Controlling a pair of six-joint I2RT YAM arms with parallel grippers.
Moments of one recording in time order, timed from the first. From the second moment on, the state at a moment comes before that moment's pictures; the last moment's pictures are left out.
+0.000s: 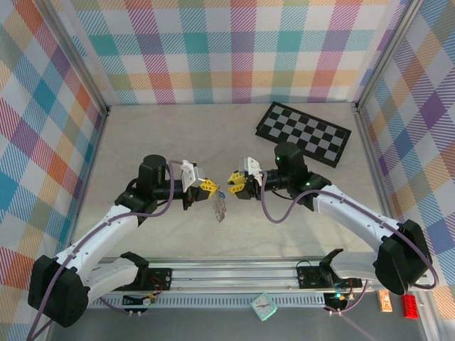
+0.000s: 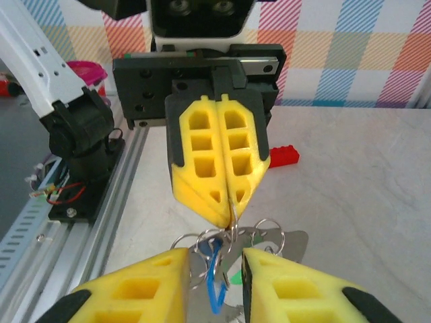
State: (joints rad) left arm -0.44 1.02 0.68 -0.09 0.87 0.35; right arm 0.65 1.25 0.87 -0.03 -0.88 -0.37
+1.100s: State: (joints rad) left arm -0.46 1.02 0.67 -0.05 0.86 0.36; right arm 0.70 1.37 0.89 0.03 -0.89 -0.35
